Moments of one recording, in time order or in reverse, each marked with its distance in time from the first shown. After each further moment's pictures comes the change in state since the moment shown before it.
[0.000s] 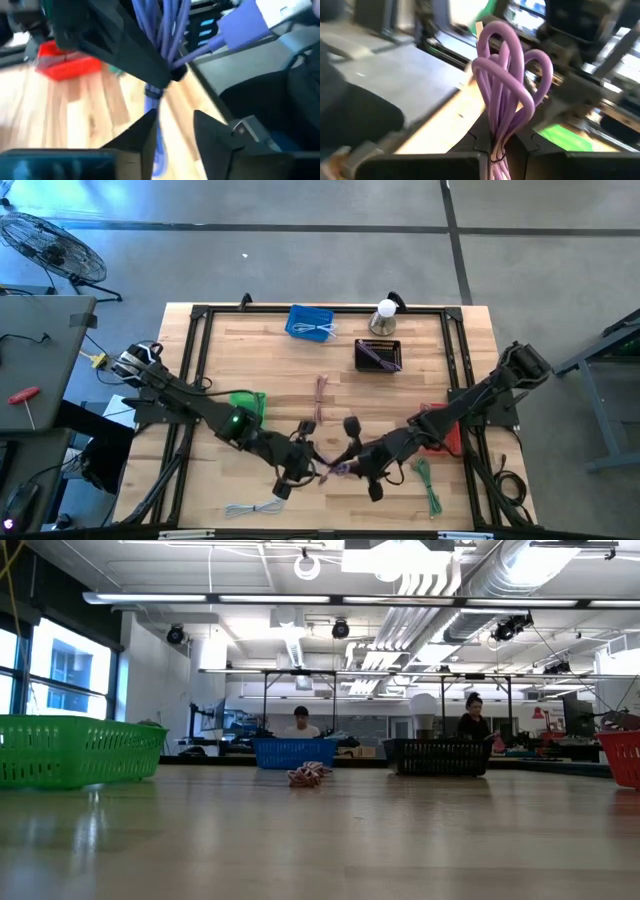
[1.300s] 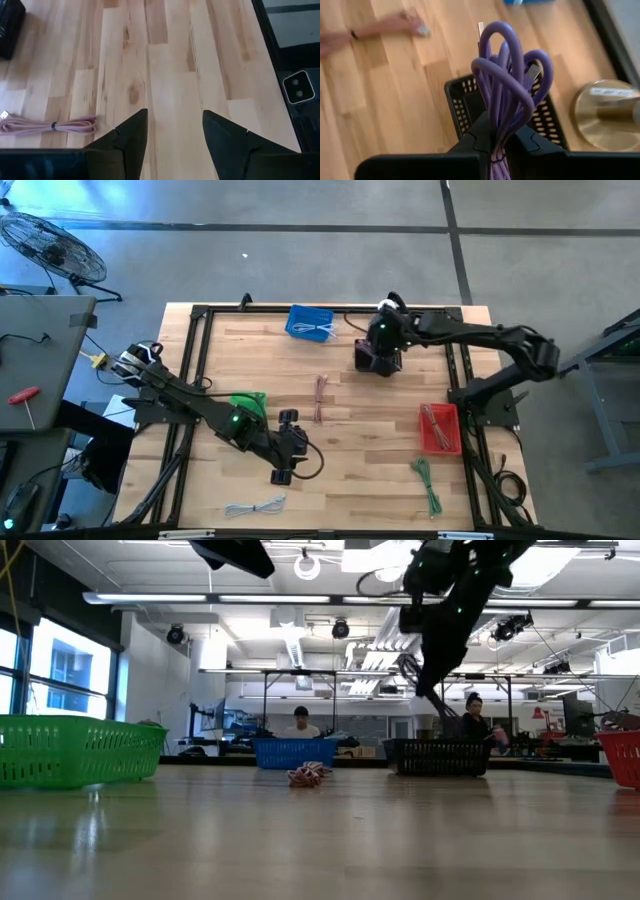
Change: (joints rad) left arm 0.001 -0.001 0.001 -0.352 -0.140 -0.285; right arm -0.965 -0.152 0.000 -0.985 -0.207 0.159
